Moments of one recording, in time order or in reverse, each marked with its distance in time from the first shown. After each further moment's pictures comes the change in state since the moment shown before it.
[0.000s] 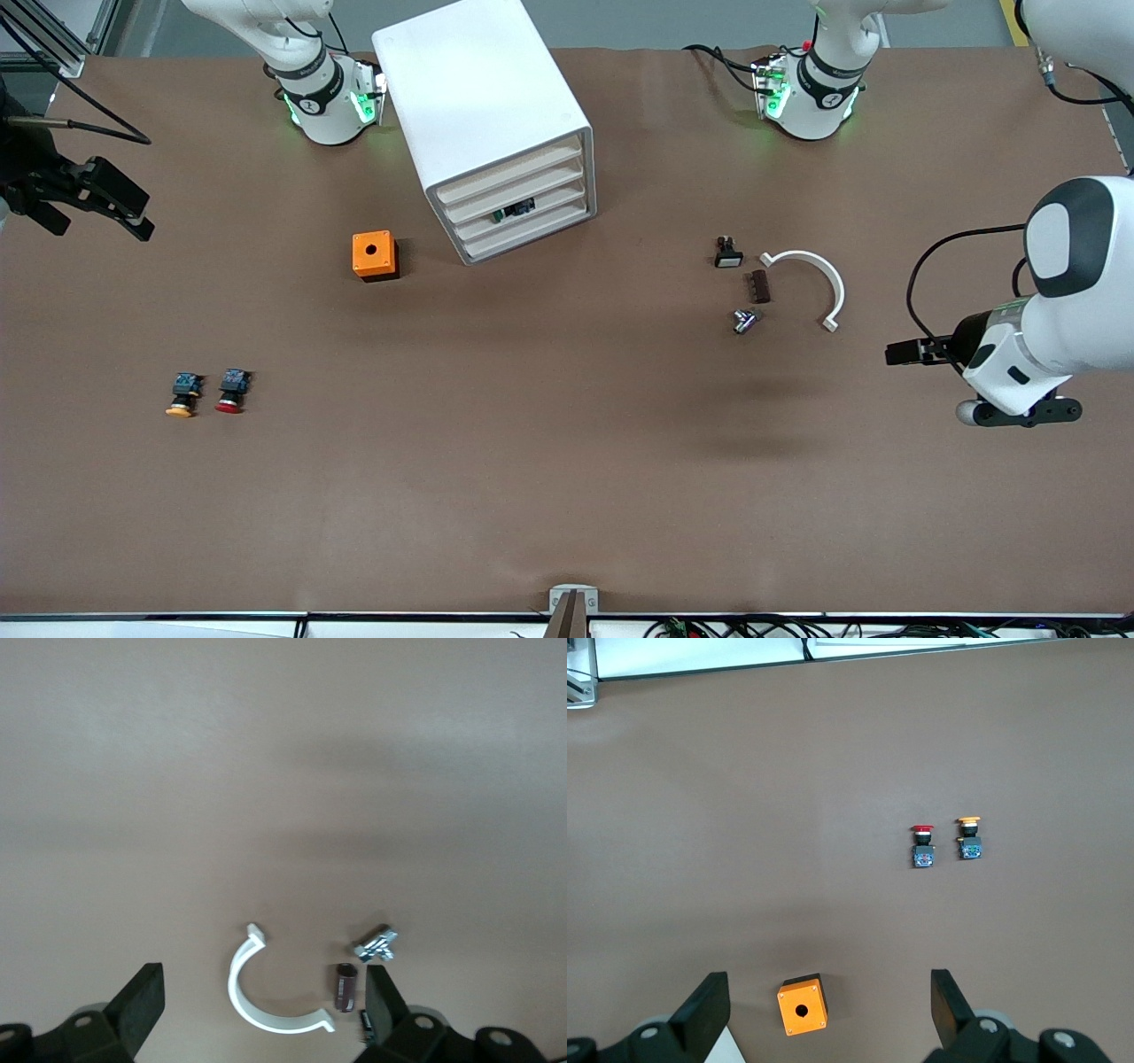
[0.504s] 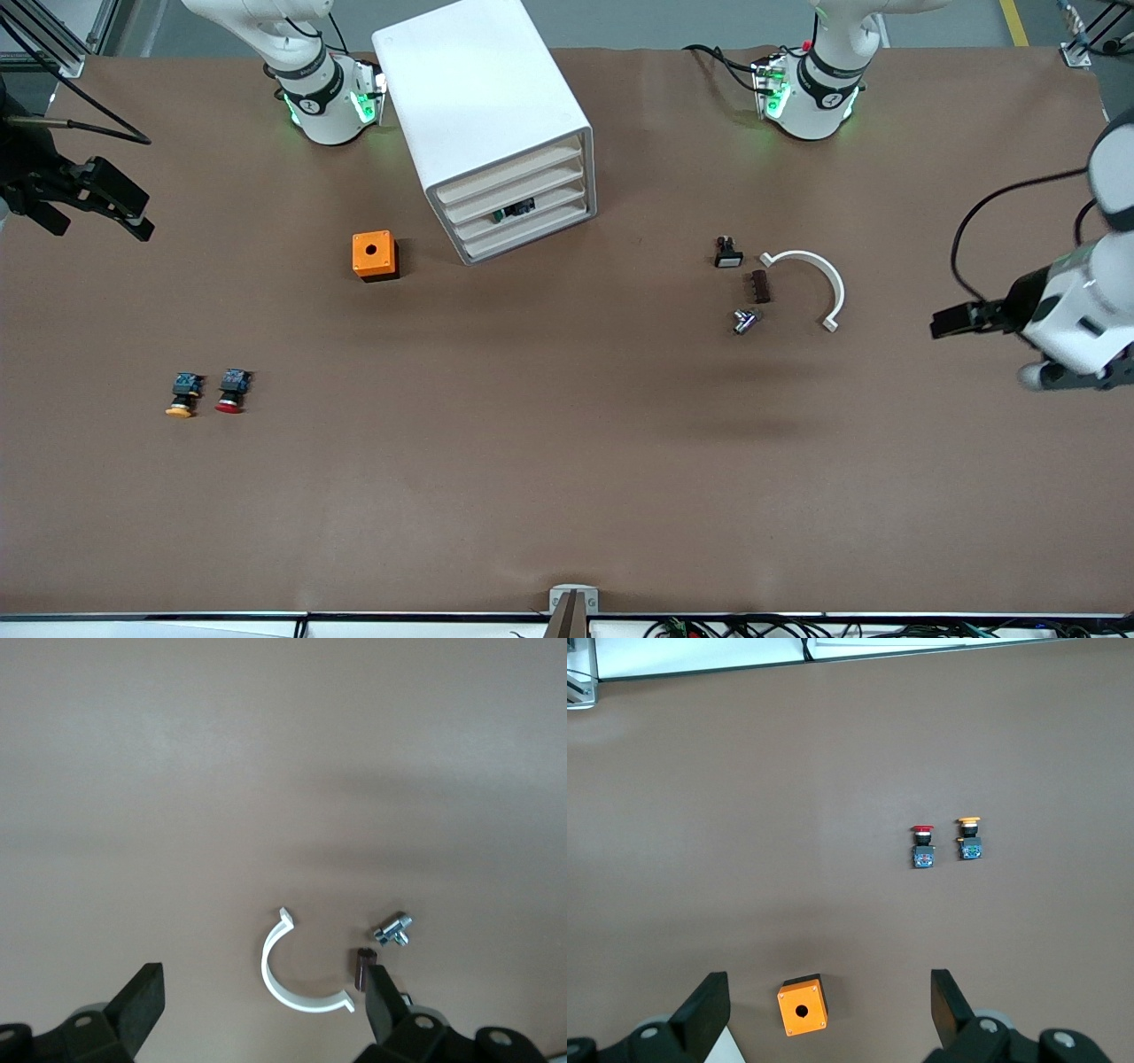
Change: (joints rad) left arm 0.014 -0.091 0.008 -0.001 0.065 -0.040 0.026; right arm 0.000 0.000 0.000 0.000 0.000 0.001 0.000
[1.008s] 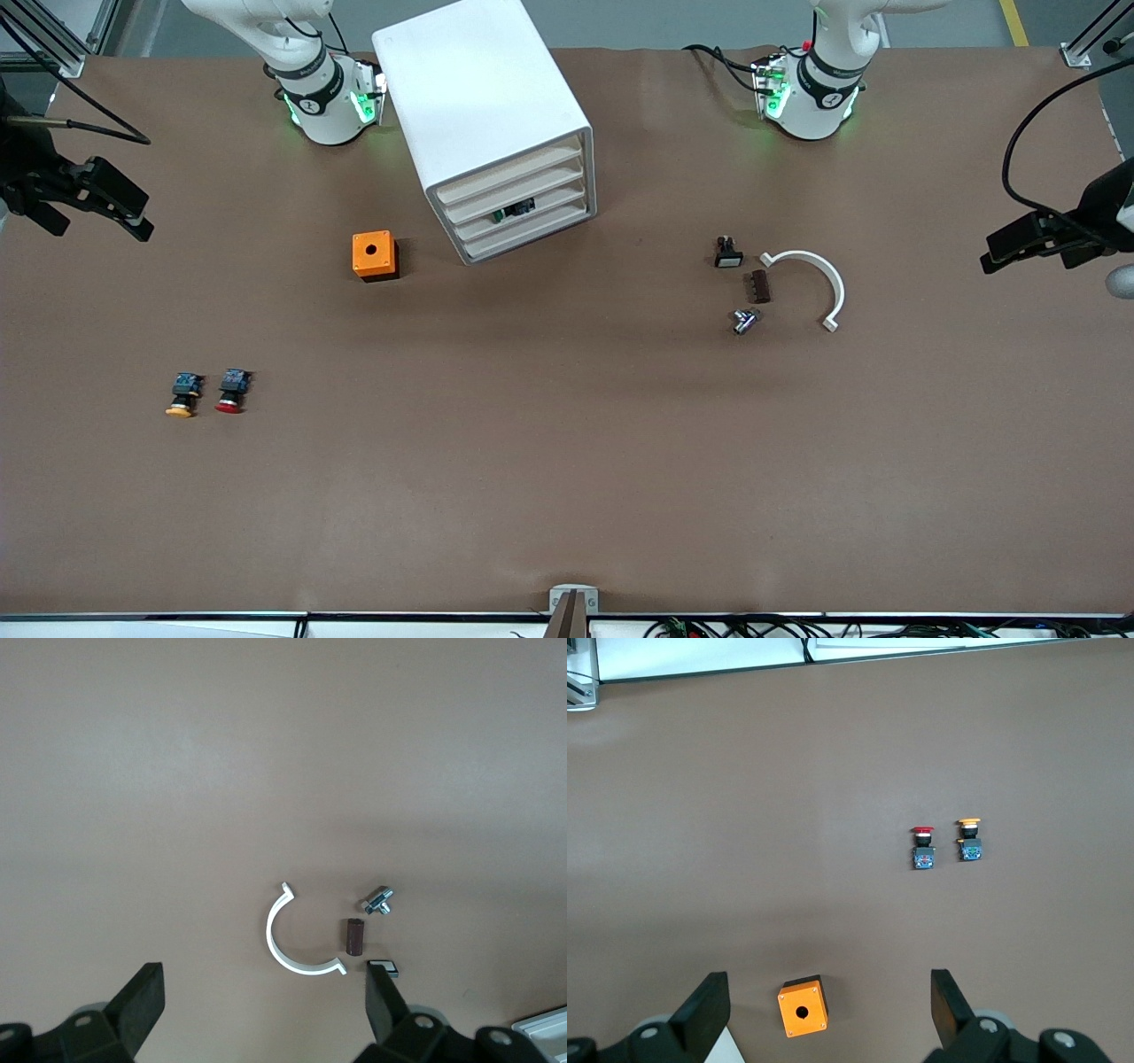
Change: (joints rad) left arm 0.008 -0.198 0.002 0.012 0.000 -0.133 0.000; right arm 0.000 0.000 0.000 0.001 0.000 0.002 0.000
